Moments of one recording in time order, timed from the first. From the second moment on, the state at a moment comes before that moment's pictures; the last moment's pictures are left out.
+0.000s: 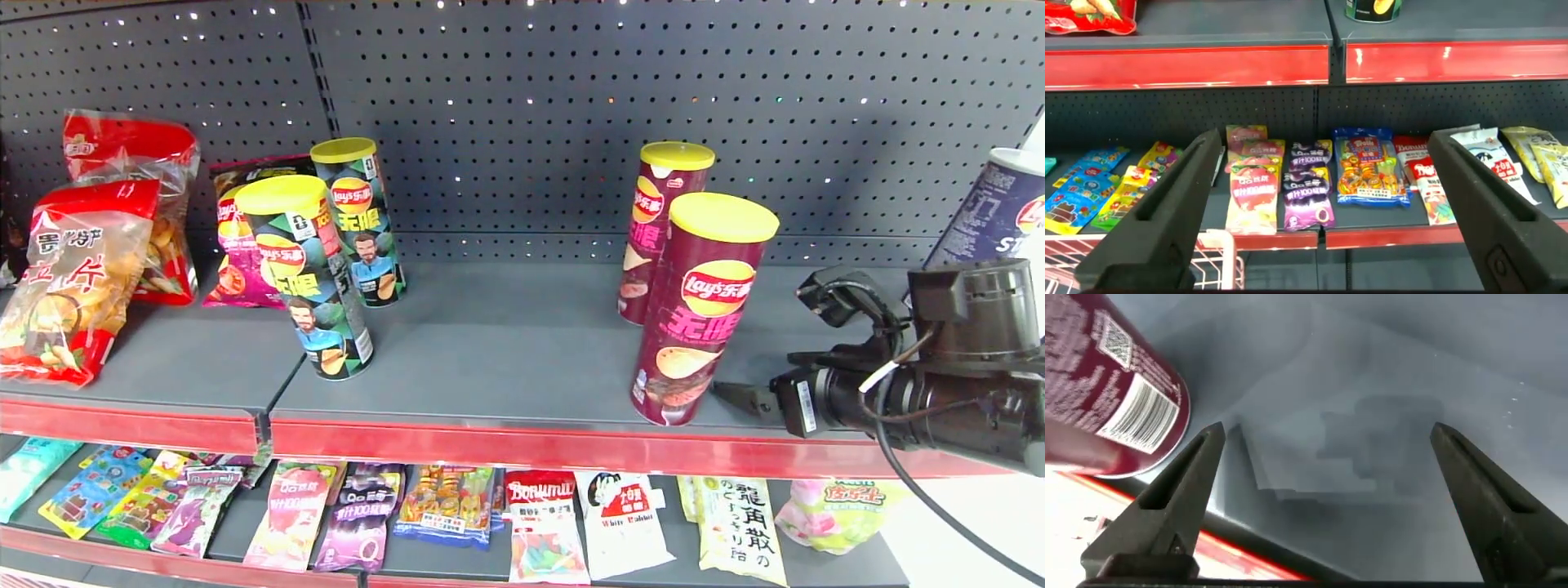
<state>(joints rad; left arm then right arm) -0.18 0.09 0.00 -0.04 0.09 0.00 0.34 1.52 -0.66 -0.31 -0.04 -0.08</state>
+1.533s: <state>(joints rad) -0.18 0.10 0.00 -0.03 0.08 0.00 0.42 1.61 -0.71 -0.36 -0.05 -0.08</state>
